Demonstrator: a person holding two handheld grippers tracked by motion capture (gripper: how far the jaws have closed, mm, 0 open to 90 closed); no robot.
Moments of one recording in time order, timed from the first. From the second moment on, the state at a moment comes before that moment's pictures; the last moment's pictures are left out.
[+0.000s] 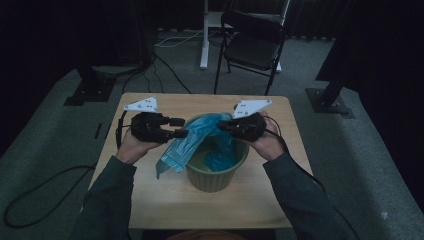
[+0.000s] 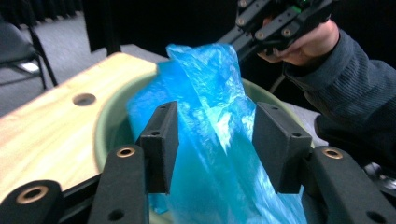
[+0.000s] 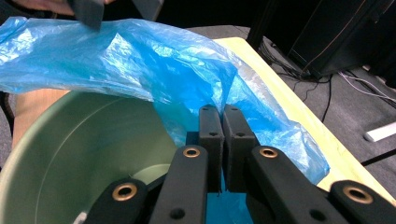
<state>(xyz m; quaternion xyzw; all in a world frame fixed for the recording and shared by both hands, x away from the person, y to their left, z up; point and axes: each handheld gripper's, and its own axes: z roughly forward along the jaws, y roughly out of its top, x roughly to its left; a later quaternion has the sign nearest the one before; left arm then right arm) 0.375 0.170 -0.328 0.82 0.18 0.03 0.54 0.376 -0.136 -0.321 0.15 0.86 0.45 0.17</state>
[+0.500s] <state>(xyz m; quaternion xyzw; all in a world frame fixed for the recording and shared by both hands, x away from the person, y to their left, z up) 0.376 0.147 -0.326 0.84 0.17 0.05 0.51 0.360 -0.143 -0.312 0.09 0.87 0.46 0.17</state>
